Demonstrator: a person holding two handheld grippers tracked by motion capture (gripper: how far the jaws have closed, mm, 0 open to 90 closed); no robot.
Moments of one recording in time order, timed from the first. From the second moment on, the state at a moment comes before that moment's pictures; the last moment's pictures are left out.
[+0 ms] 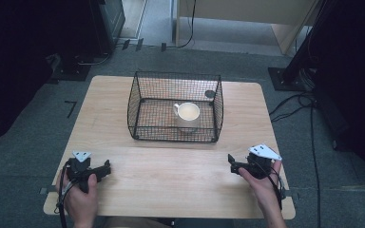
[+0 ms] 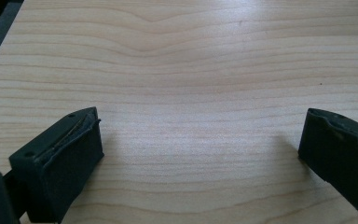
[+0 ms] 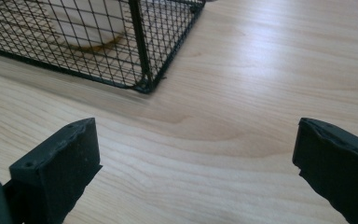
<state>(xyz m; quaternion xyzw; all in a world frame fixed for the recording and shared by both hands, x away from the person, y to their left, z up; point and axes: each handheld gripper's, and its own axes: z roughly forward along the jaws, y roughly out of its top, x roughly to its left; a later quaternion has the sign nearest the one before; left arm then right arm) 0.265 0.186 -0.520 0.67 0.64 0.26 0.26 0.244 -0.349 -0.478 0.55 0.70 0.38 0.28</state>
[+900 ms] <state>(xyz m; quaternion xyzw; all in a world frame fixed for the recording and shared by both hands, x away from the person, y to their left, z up) 0.265 0.186 -0.520 0.67 0.64 0.26 0.26 0.219 -0.401 -0.516 0.61 0.67 0.34 0.26</state>
